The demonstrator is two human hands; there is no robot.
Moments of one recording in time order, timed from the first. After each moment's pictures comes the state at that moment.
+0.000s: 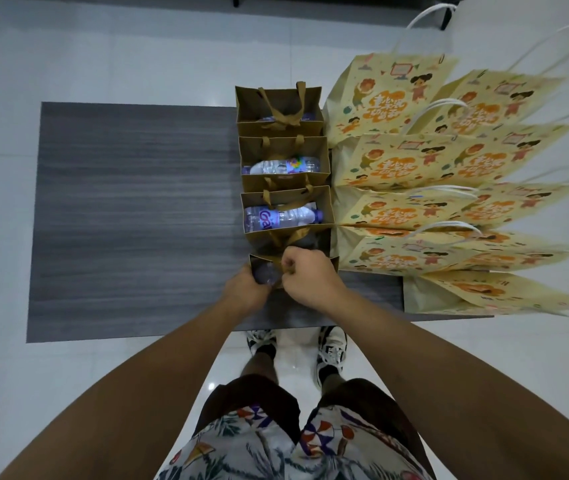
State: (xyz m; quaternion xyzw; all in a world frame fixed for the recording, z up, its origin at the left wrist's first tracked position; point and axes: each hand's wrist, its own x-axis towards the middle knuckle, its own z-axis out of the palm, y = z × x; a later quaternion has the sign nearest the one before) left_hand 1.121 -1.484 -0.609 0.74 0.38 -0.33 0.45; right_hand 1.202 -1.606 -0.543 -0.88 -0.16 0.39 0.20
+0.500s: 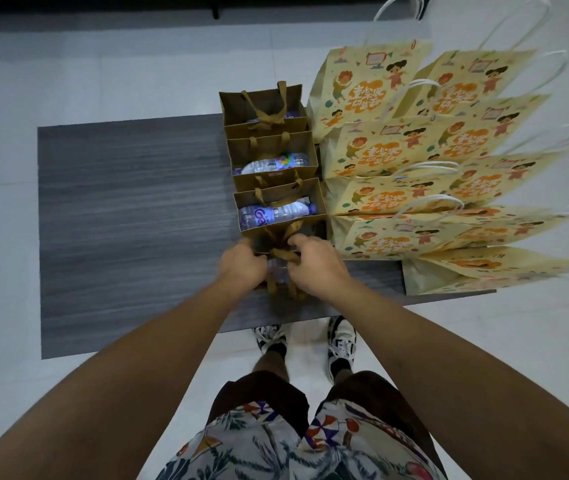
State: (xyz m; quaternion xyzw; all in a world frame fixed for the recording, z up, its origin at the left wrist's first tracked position) left_hand 1.147 -1.473 -0.581 0.82 0.33 -0.27 0.38; right_hand 1.197 -1.621 -0.537 -0.91 -0.15 0.33 0.17
